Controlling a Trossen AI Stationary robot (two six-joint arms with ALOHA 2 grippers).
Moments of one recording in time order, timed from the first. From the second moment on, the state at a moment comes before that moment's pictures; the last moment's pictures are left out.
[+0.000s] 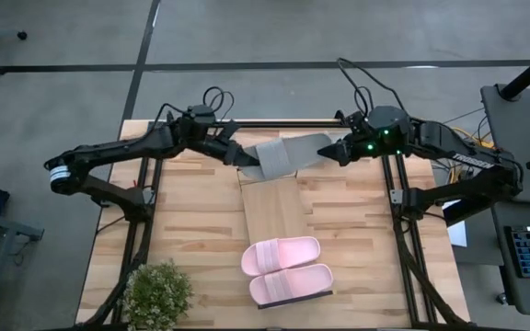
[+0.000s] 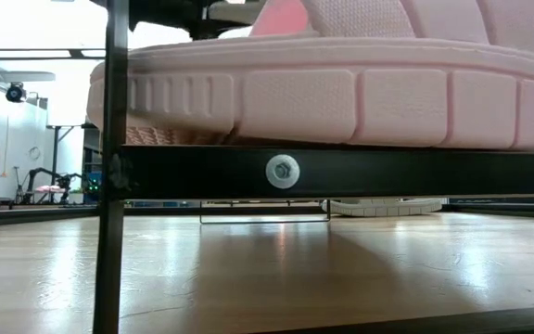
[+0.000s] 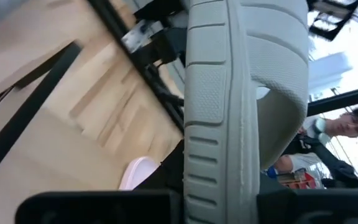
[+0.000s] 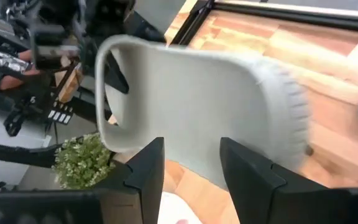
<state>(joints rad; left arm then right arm) 0.37 1.26 1.08 -0.10 0.57 -0.92 -0.23 1.08 1.28 -0.70 -0.06 0.83</state>
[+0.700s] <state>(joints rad) 0.24 0.89 0.61 0.10 0.33 -1.19 -0.23 1.07 1.25 -0.73 0.01 0.80</state>
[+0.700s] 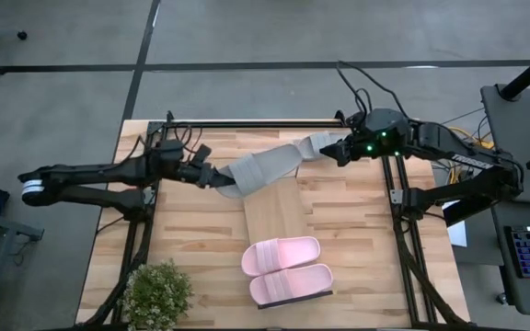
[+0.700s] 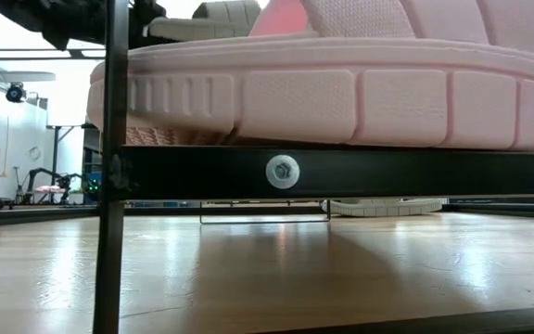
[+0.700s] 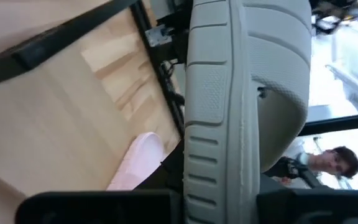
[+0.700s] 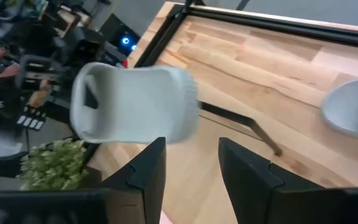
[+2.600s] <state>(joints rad) -0.01 1.00 0.59 0.24 0.39 -1.23 -0.17 1.03 1.18 -0.64 -0.15 0.82</state>
